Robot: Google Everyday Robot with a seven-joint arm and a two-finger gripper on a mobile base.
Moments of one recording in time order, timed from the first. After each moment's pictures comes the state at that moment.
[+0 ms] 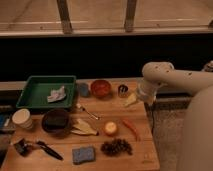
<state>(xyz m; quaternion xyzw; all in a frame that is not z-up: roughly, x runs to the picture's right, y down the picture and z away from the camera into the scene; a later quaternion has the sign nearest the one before) 0.180 0.092 0.789 -0.30 0.15 0.63 0.70</state>
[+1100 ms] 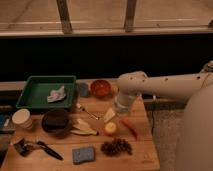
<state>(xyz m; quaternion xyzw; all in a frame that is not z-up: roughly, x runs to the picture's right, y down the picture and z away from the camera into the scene) 0.059 0.156 0.756 -0.38 0.12 0.51 0.76</state>
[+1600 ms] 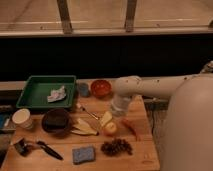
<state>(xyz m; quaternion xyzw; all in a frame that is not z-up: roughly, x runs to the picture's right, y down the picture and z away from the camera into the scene) 0.027 0.189 0.790 -0.43 0.11 0.47 0.76</state>
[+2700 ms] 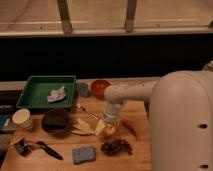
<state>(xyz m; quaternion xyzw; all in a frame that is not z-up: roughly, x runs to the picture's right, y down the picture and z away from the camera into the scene) 0.004 0.236 0.802 -0.46 0.12 0.44 0.76</state>
